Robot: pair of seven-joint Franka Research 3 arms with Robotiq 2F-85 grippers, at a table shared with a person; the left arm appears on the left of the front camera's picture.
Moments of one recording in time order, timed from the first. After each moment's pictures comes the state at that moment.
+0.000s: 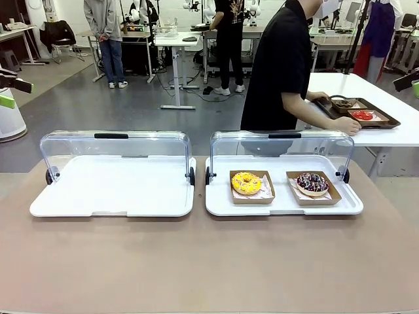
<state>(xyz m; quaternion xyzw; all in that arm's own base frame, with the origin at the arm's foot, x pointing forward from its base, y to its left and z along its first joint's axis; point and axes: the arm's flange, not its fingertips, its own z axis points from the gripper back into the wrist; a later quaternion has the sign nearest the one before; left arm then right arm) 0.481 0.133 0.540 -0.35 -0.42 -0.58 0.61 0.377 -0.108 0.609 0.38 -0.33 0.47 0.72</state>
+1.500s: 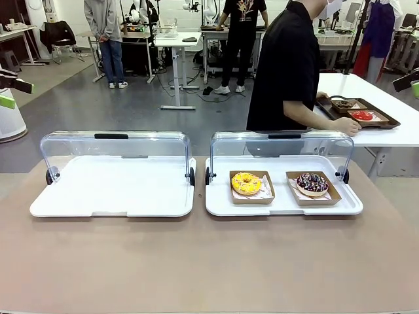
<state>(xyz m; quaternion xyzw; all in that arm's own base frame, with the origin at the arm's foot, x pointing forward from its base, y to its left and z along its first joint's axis) 0.481 0.133 0.540 -0.35 -0.42 -0.58 0.61 0.377 -0.108 0.609 0.38 -0.33 0.47 0.72</state>
